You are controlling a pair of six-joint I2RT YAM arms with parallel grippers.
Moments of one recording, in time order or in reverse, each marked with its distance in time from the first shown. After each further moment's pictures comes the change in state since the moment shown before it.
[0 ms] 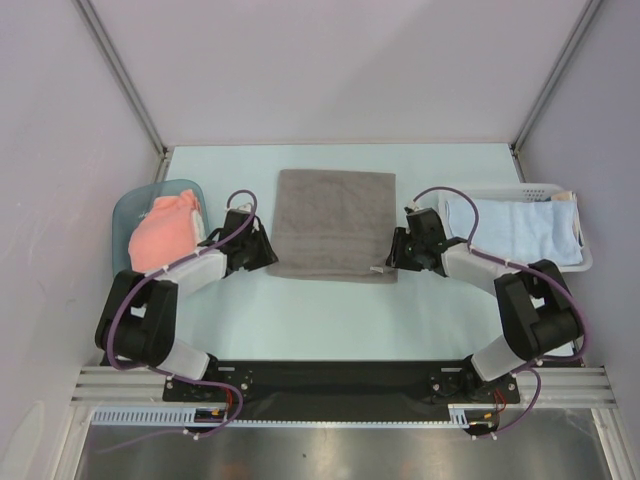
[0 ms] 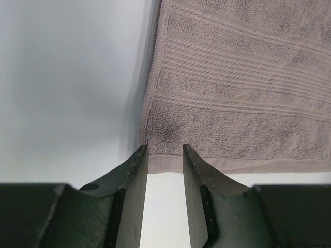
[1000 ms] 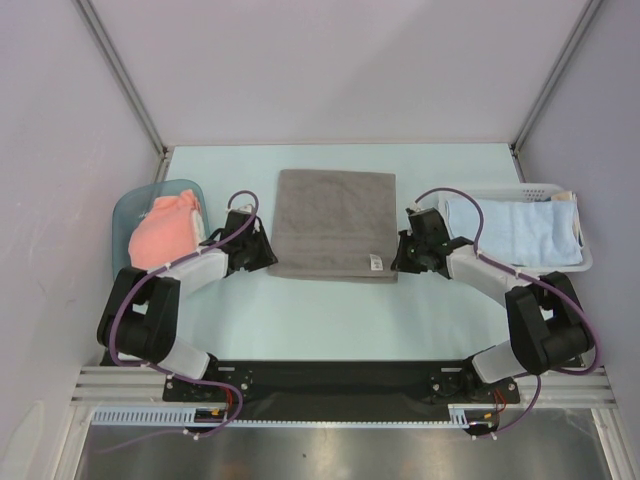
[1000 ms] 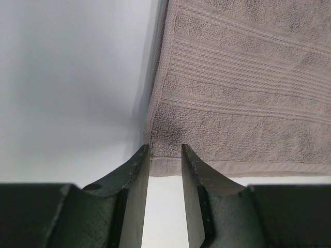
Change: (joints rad) left arm -0.001 0.022 0.000 0.006 -0.012 0.002; right arm 0.005 -0.073 0.005 -0.100 -0.016 0.000
